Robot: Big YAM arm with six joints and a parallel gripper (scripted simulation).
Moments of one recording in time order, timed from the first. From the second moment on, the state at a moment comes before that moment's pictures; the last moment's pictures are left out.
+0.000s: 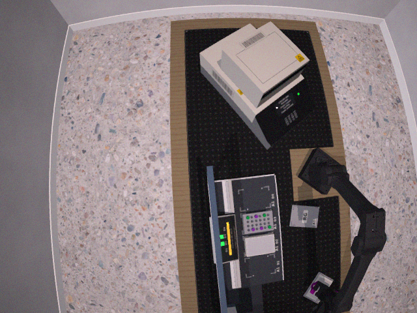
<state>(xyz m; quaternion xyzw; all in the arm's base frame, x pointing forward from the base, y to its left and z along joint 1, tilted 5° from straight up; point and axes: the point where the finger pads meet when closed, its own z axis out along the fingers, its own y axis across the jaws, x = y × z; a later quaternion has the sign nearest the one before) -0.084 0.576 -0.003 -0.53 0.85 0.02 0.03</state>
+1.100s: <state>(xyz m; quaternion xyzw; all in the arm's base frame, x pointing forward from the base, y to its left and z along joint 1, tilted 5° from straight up) -0.086 0.574 0.039 -0.53 0.85 0.02 0.03</state>
